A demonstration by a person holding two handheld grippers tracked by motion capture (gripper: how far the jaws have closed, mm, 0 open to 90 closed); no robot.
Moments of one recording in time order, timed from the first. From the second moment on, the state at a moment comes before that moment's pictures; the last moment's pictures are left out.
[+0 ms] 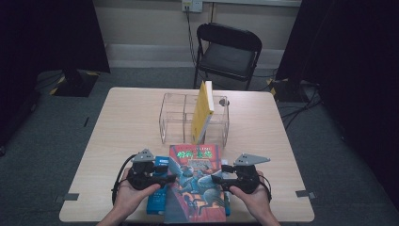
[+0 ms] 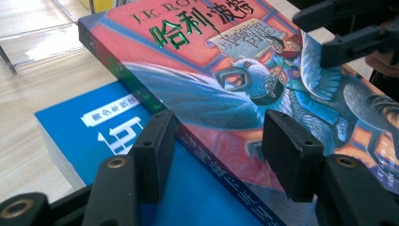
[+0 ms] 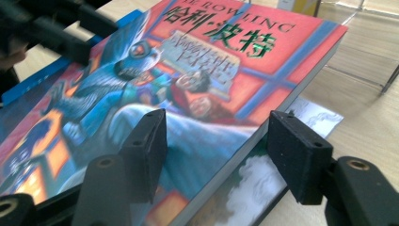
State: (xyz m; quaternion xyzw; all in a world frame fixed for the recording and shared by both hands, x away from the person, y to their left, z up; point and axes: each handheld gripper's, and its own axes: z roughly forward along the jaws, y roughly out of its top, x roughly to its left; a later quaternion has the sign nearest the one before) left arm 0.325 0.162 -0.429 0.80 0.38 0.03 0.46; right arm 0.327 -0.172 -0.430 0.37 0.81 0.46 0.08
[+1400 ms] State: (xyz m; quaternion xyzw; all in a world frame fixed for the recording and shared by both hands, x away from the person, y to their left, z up) left arm 0.326 0.165 -0.433 0.79 0.38 0.02 0.47; right arm 0.315 -0.179 -0.428 0.51 0.71 0.49 0.00
